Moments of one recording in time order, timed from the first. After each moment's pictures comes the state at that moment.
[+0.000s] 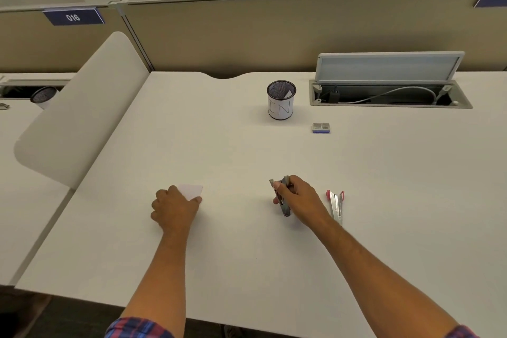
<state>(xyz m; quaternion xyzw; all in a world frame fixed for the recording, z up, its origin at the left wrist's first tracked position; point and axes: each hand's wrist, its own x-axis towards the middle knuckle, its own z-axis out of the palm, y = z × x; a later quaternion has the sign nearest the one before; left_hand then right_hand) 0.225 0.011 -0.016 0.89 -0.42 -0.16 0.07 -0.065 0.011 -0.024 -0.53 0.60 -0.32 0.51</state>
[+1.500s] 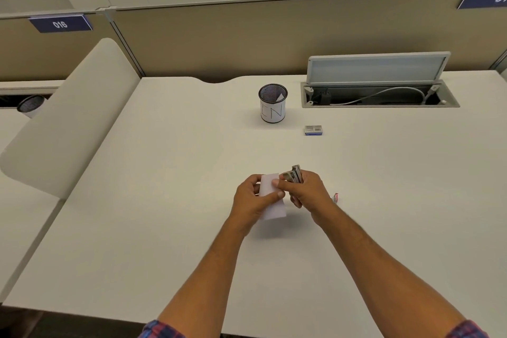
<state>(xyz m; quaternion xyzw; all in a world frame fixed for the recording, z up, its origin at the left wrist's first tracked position) 0.079 0.008 -0.003 0.59 -0.44 -0.56 0.38 -0.090 -0.007 -0.003 -0.40 0.56 -0.42 0.59</state>
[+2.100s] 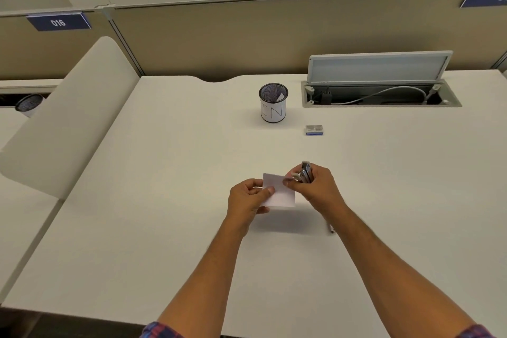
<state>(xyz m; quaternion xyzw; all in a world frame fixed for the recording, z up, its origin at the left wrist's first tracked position) 0.087 0.005 -0.006 0.59 -0.36 -0.60 0.40 -0.108 -0.009 0.006 -0.52 0.57 -0.42 0.47</state>
